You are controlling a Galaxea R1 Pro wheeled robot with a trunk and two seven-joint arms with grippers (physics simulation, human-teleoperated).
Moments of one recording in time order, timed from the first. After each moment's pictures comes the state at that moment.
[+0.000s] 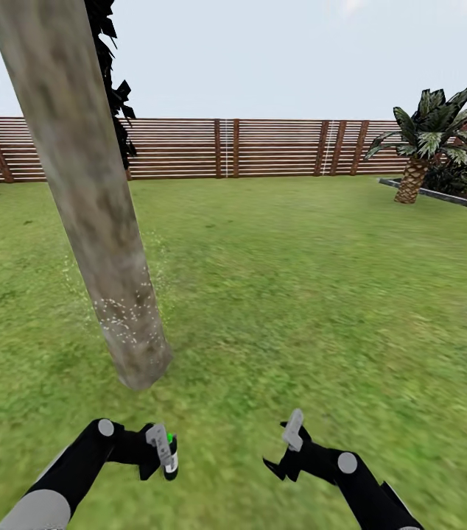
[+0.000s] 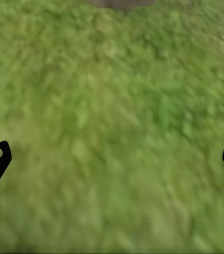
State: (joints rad) left arm -0.54 0.09 0.04 -0.69 -0.75 0.01 -1.01; right arm -0.44 -0.01 0.02 -0.67 0.57 -0.21 0.64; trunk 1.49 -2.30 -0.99
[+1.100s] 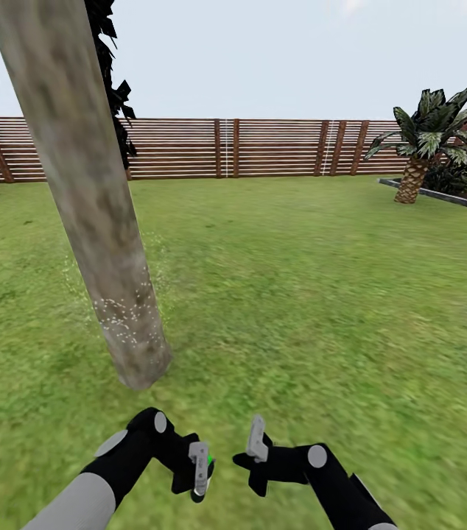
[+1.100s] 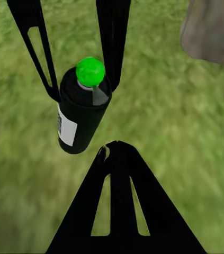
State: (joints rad) left arm -0.59 -0.04 -0.27 -0.68 -0.89 0.02 -1.14; right arm -0.44 0.08 0.13 -0.74 0.58 -0.22 0.88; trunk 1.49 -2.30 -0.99
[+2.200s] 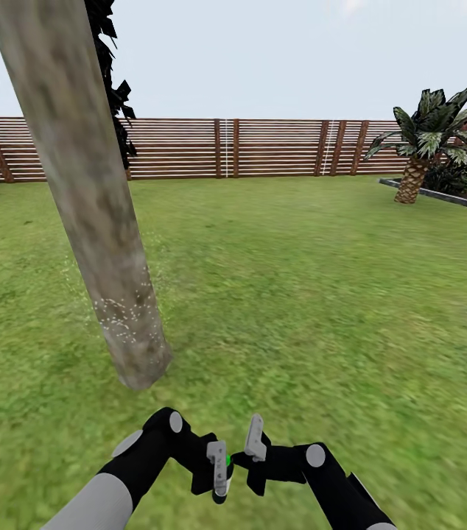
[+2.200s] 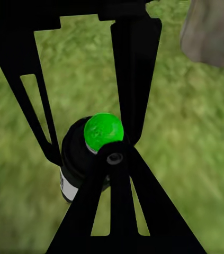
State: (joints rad) left arm -0.59 -0.11 -0.27 -0.69 -0.88 0.02 -1.14; right arm -0.44 0.09 0.13 -0.75 0.58 -0.21 0.88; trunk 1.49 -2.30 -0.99
